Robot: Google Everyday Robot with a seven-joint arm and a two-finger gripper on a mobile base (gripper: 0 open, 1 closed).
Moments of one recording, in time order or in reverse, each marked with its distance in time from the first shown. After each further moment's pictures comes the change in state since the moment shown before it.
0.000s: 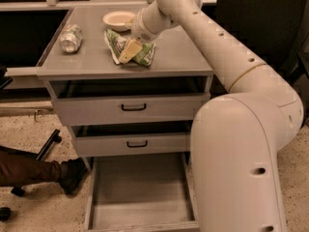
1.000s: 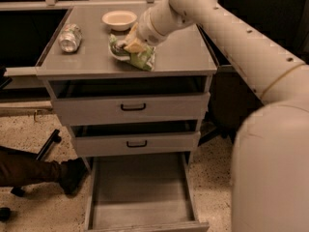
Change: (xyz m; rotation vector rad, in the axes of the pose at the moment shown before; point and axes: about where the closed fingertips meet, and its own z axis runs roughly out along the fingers) arm -0.020 0.047 -0.049 -0.057 -0.036 -0.011
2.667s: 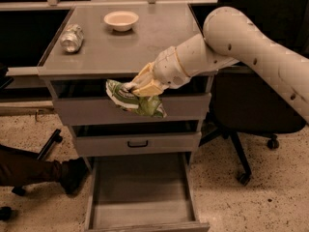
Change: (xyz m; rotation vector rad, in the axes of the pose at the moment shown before) arm 0.002 0.170 -0.070 -0.237 -0.179 0.043
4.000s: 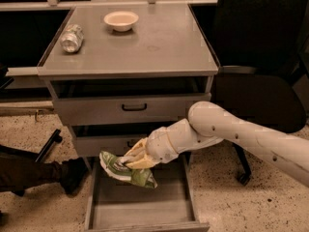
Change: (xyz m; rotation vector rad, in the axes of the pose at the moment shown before) arm 0.101 0.151 0.122 -0.188 -0.131 0.169
